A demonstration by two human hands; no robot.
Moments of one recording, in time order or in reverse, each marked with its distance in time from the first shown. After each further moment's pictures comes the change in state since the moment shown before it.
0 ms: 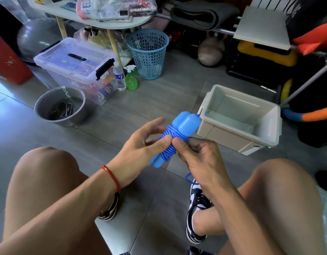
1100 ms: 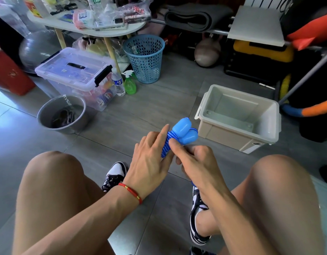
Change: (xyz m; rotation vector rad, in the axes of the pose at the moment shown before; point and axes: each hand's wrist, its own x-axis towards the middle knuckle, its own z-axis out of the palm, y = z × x) left_hand -0.004 -0.027 0.023 1.008 0.214 0.396; right_hand -0.006 0.005 -0.001 -0.132 0.124 0.251
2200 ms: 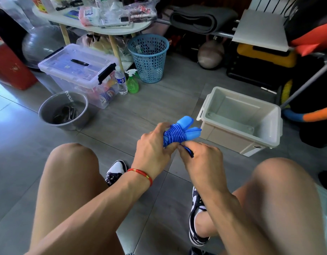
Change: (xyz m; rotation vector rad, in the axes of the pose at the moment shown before) left_hand 0.030 0.007 -0.004 -0.117 0.043 -0.280; right_hand 0.016 0.016 0.000 -0.740 0.279 -0.709
